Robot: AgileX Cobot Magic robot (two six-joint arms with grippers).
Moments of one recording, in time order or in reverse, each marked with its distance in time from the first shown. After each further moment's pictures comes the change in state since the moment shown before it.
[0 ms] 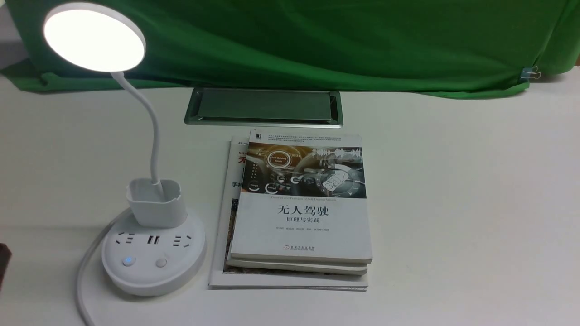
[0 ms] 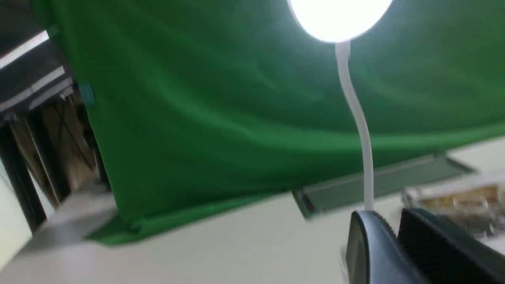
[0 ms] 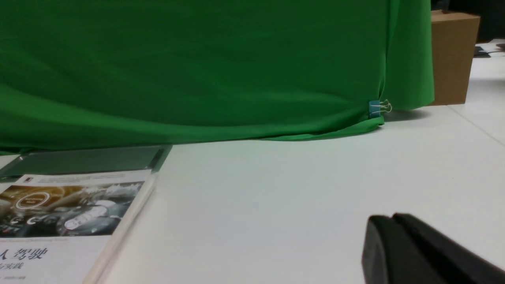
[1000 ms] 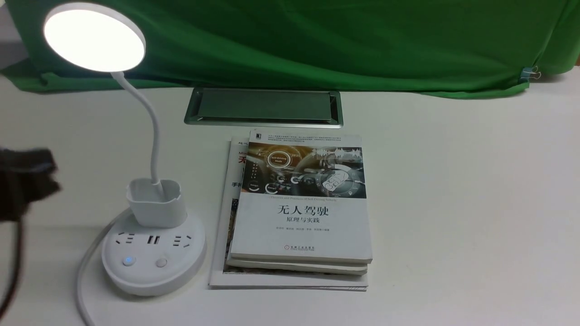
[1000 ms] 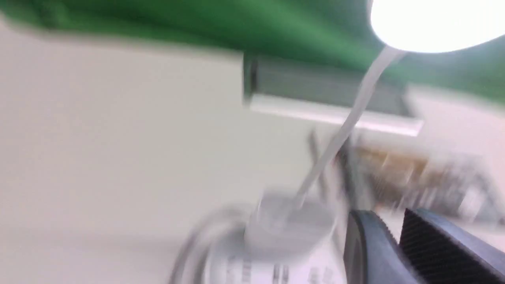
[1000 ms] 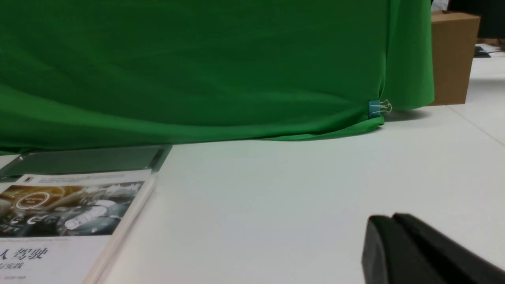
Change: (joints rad) right arm 0.000 0.000 0.000 0.000 0.000 0.000; left arm 0.000 0.777 -0.647 -0.142 0.536 -0.359
